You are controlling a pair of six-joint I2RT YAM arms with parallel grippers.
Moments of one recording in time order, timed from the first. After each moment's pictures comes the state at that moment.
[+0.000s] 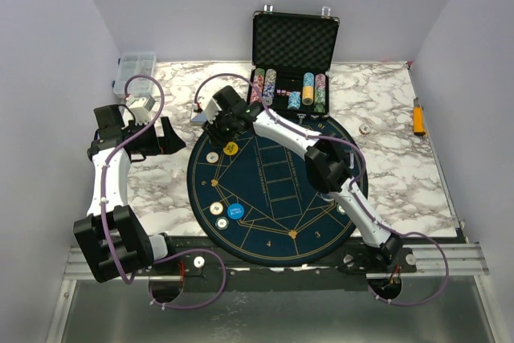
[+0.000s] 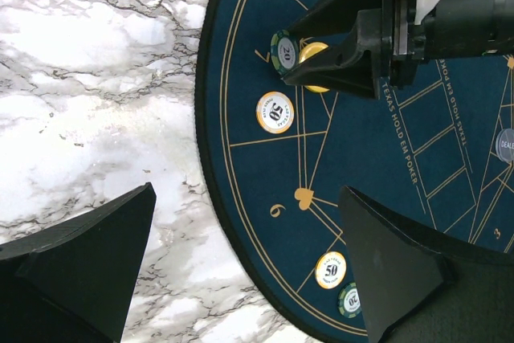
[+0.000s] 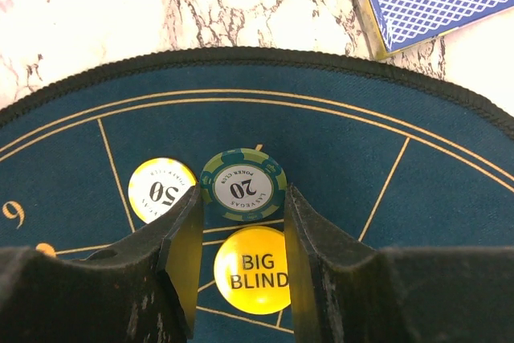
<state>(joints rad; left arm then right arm) 0.33 1.26 0.95 -0.58 0.73 0.14 0.84 2.53 2.29 -0.58 -0.30 -0.25</state>
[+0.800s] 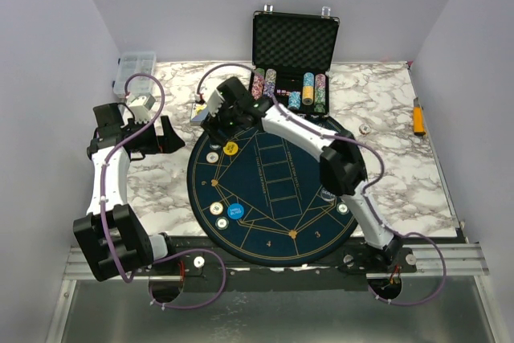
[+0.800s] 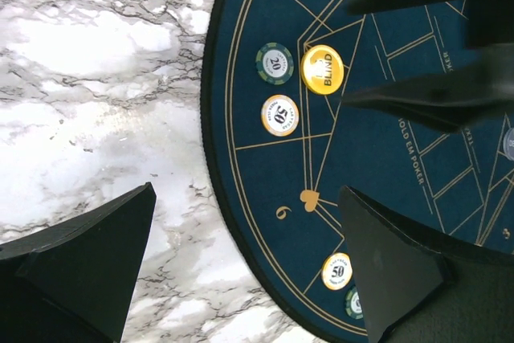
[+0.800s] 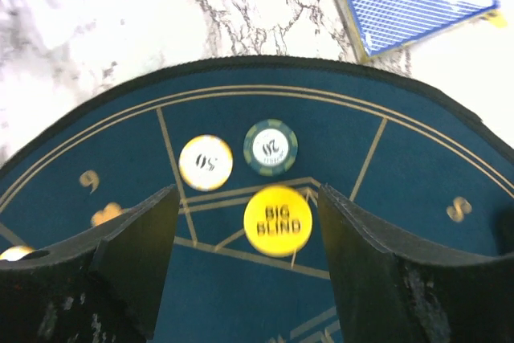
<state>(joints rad) 0.33 1.28 0.96 -0.58 0.73 0.16 0.84 2.42 2.22 -0.57 -0.30 -0.22</state>
